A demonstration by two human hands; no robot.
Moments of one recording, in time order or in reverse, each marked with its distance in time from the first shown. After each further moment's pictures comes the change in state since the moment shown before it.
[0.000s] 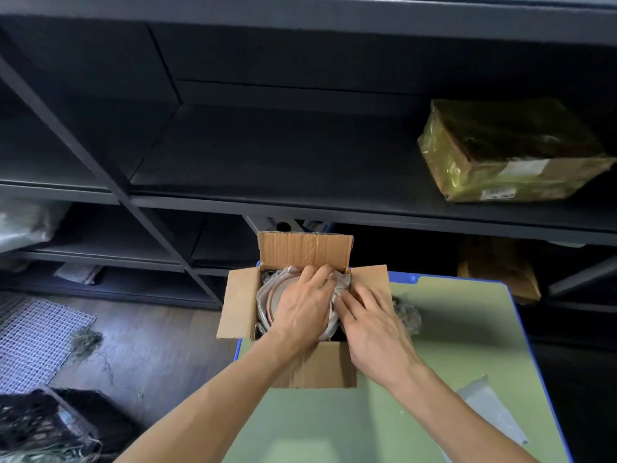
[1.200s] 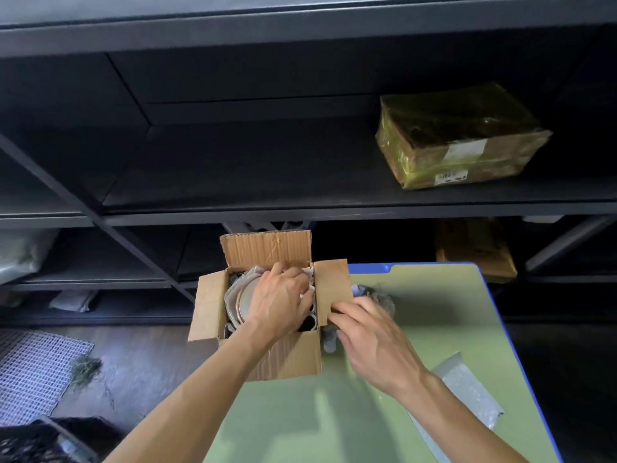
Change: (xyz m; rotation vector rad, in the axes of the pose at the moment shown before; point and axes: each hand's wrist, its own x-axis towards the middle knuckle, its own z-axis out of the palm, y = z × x) left_hand 0.010 0.026 -0.012 0.084 0.005 -0.054; right_hand -0.064 0.037 0.009 0.320 0.291 -0.015
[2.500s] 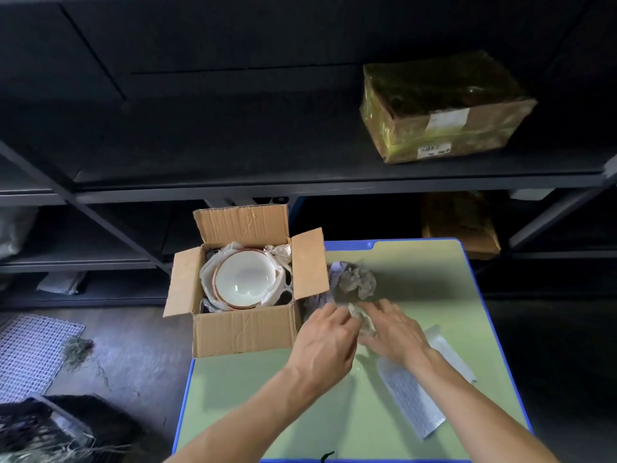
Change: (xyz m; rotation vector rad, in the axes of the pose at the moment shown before) left_hand -0.068 0.122 0.036 -0.181 -0.126 0.225; right_hand -0.056 0.090 0.044 -0.007 -0.570 0.485
